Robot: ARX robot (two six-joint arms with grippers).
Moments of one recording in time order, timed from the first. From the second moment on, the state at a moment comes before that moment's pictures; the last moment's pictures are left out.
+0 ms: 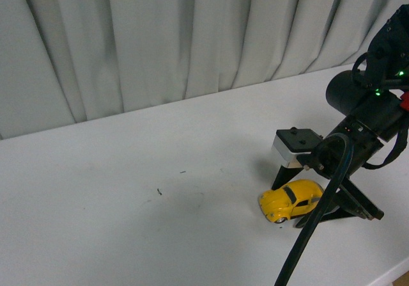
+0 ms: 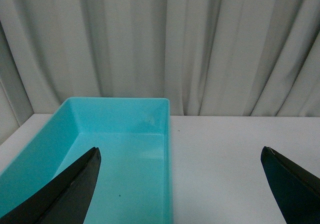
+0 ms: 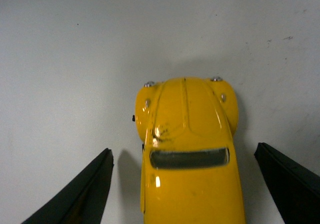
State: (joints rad) left arm 0.00 0.01 0.01 0.00 0.00 0.00; right arm -0.35 2.19 1.12 -0.66 -0.63 -1.75
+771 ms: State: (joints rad) left arm 0.00 0.01 0.01 0.00 0.00 0.00; right arm -0.35 2.19 1.12 -0.65 -0.62 -1.75
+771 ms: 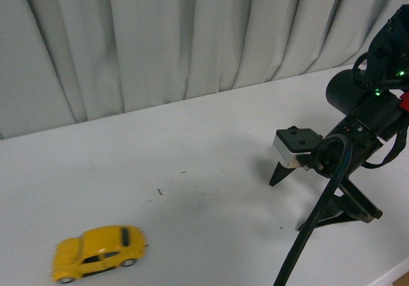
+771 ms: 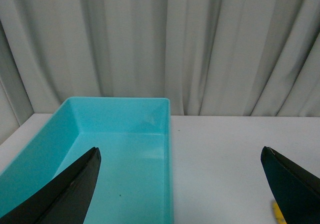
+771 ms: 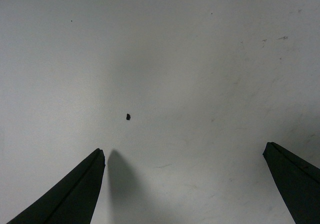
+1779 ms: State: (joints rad) left arm 0.00 0.01 0.01 0.00 0.00 0.00; right arm -0.08 1.00 0.61 -0.17 -0.43 -1.22
